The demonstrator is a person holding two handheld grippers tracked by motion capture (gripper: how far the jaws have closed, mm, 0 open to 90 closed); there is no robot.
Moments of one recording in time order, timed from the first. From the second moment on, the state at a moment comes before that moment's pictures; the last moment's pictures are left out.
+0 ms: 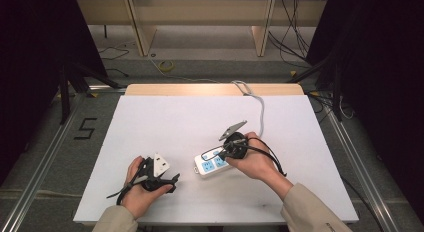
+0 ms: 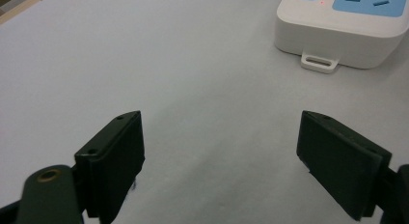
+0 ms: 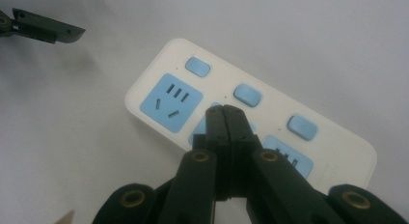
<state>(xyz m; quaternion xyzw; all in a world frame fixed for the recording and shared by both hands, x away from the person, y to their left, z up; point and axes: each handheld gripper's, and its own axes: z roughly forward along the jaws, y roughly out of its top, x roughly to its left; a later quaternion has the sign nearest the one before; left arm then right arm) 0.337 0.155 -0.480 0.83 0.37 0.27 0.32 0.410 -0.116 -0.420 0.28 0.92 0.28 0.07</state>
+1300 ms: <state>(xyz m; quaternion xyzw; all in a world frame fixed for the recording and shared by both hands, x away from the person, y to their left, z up) 0.337 0.155 -0.480 0.83 0.36 0.27 0.31 0.418 -0.088 -0.421 0.27 0.92 0.27 0.06</state>
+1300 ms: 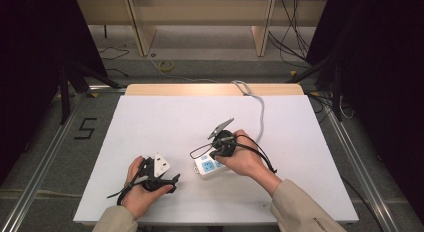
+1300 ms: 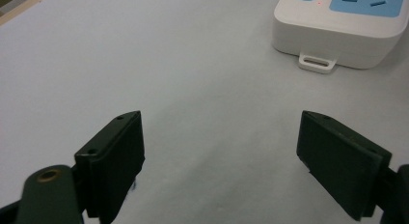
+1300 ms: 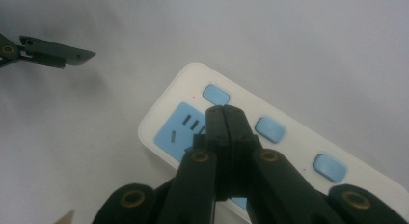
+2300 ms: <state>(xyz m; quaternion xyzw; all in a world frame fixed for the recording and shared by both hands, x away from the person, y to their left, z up) 0.337 0.154 -0.480 0.83 0.36 0.27 0.32 0.428 -0.074 -0.423 0.27 0.93 0.26 0.05</state>
